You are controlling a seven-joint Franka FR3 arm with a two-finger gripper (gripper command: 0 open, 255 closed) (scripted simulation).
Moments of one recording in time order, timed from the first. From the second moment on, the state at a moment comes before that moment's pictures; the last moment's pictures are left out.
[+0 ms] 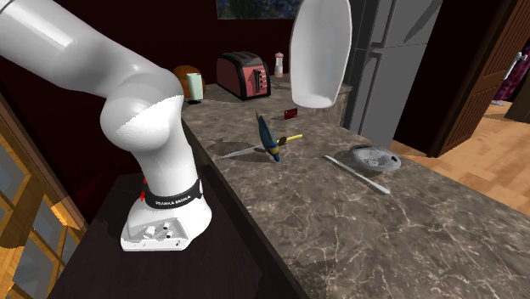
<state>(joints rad) 0.02 -0.82 -0.08 -2.14 -0.01 1.55 -0.12</state>
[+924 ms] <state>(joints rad) 0.04 -0.73 0.03 -1.97 0.04 1.46 0.00</state>
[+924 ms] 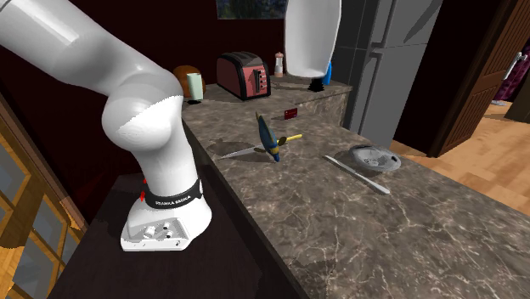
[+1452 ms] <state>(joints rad) 0.06 -0.64 0.20 -1.89 0.10 1.49 0.19</state>
